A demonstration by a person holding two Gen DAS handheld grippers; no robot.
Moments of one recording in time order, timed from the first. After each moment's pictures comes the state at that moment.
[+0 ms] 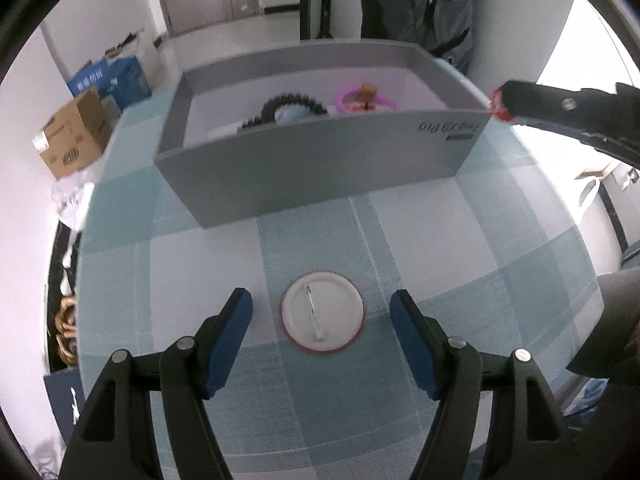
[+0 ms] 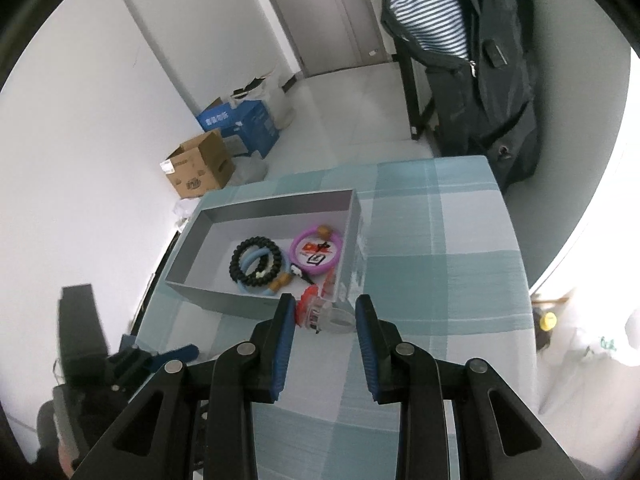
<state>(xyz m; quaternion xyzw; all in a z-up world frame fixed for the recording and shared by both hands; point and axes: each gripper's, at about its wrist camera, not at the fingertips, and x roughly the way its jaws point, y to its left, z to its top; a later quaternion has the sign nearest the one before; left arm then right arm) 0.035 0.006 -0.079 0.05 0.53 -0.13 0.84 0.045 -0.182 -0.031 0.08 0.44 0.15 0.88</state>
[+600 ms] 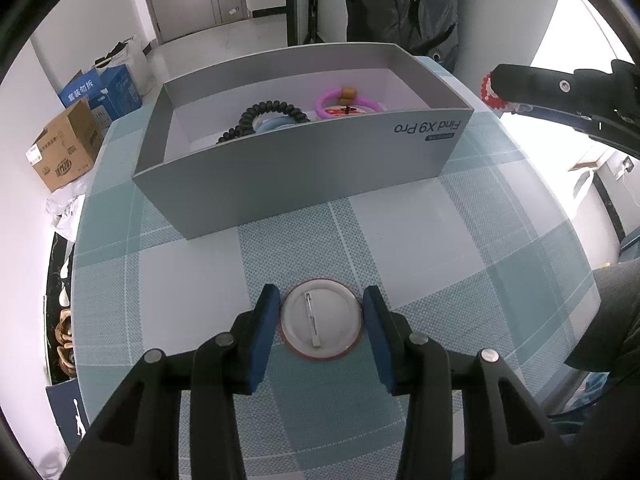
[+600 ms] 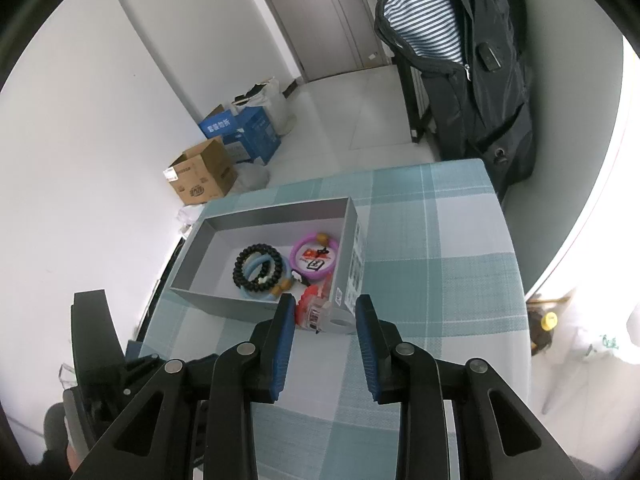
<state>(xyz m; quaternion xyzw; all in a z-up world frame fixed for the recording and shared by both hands) 0.033 -0.003 -0.076 0.07 0.52 -0.15 0.84 0.044 -0.188 -0.025 0.09 0.43 0.16 0.88</state>
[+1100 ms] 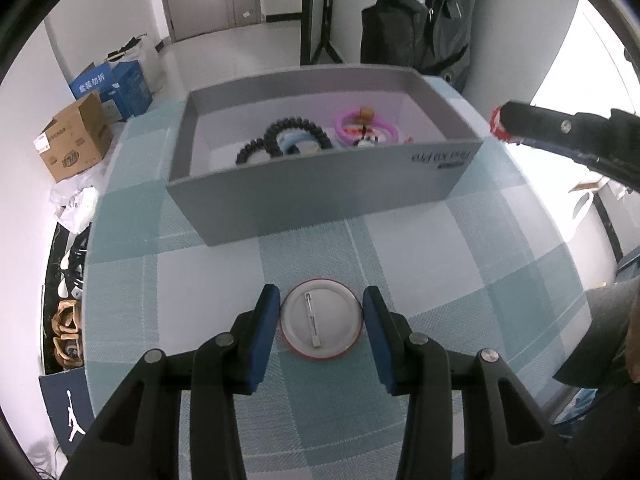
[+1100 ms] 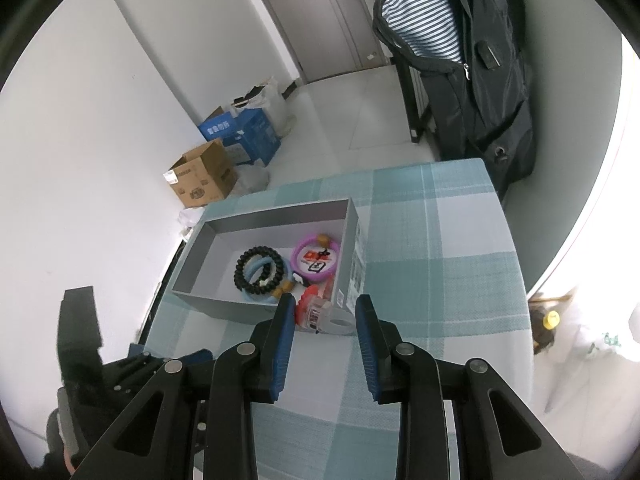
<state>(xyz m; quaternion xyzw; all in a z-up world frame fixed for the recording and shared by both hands) 0.036 0.005 -0.062 0.04 0.51 -0.13 0.85 0.045 -0.188 -0.024 0.10 0.43 0.16 0.88</state>
